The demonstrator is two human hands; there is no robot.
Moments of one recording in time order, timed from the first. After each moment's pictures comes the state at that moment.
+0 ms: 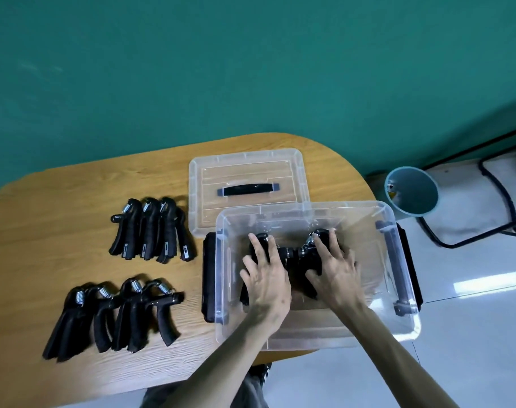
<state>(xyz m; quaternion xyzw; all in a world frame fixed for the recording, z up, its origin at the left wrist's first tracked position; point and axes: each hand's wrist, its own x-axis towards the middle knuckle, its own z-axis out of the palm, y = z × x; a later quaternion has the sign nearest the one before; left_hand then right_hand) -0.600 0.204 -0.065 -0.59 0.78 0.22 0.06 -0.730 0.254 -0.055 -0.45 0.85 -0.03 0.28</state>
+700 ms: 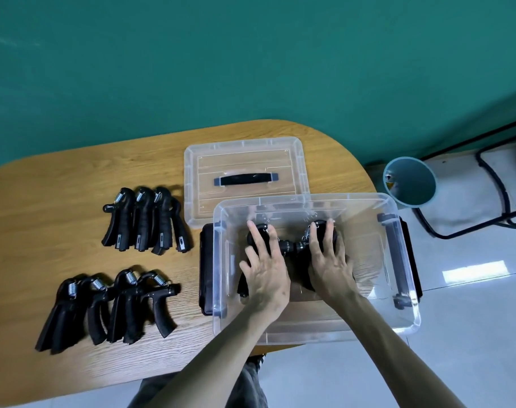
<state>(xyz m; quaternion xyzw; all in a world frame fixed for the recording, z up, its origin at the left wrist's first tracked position) -0.603 0.203 -0.085 -0.59 0.78 0.20 0.05 -0.726 0.256 -0.080 -0.52 0.82 0.06 0.25</state>
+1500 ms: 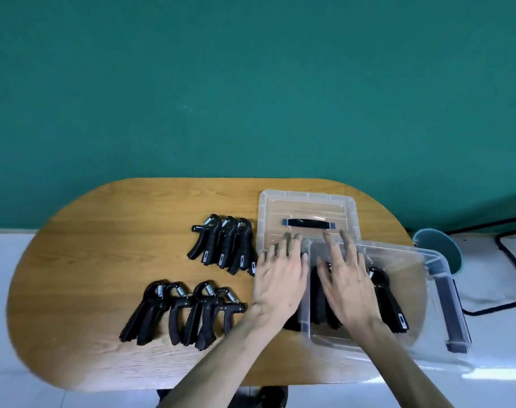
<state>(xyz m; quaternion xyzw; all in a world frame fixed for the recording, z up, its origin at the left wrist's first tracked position) -0.466 0.126 0.057 -0.51 0.84 0.17 -0.08 -0.597 0.185 0.058 -0.57 0.81 -0.12 0.08</state>
